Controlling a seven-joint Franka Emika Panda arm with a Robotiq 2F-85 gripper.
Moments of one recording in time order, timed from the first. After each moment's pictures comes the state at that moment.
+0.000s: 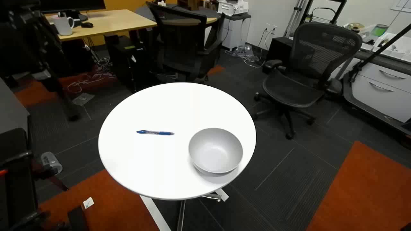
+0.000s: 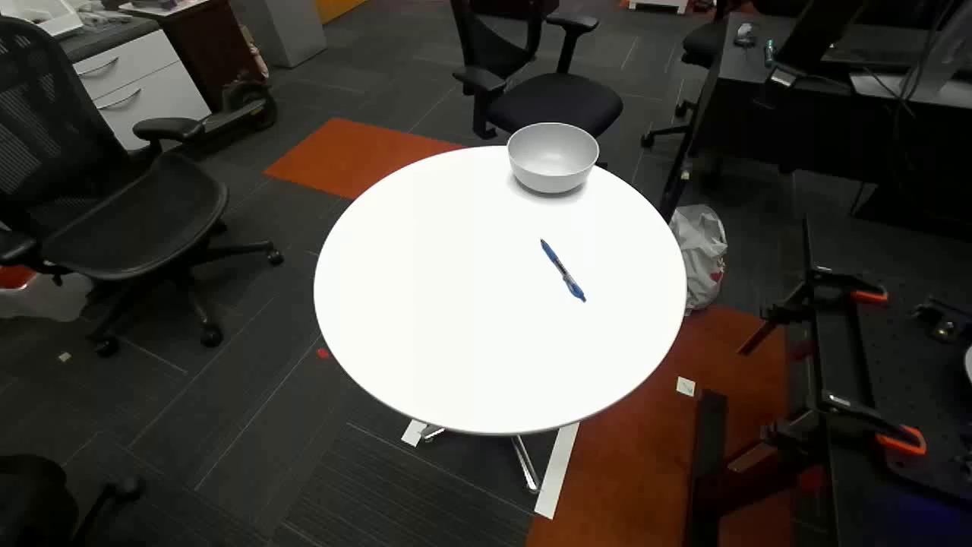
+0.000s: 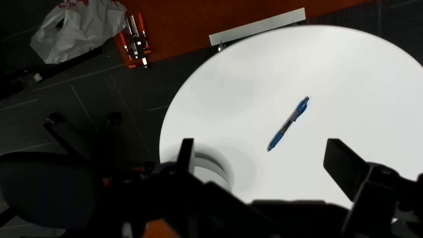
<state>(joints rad) -0.15 -0.61 0.06 -2.71 -0.13 2.25 0.26</state>
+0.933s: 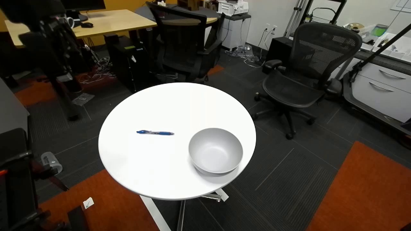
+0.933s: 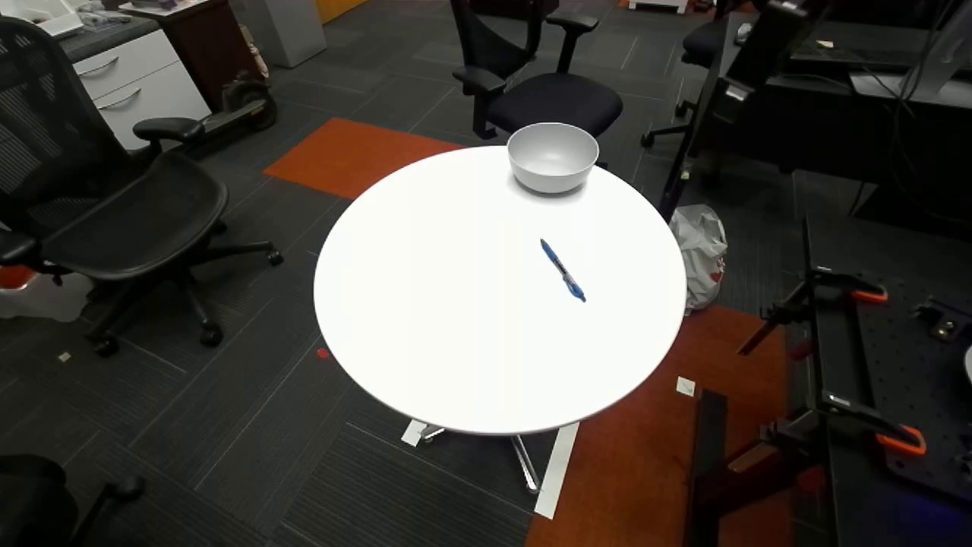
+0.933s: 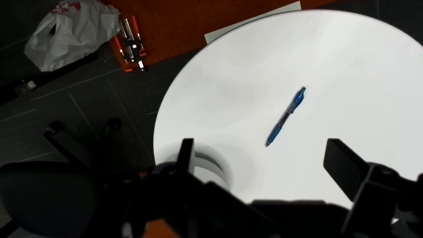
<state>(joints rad) -0.15 -0.48 0.08 -2.65 -0.13 2.30 0.35</state>
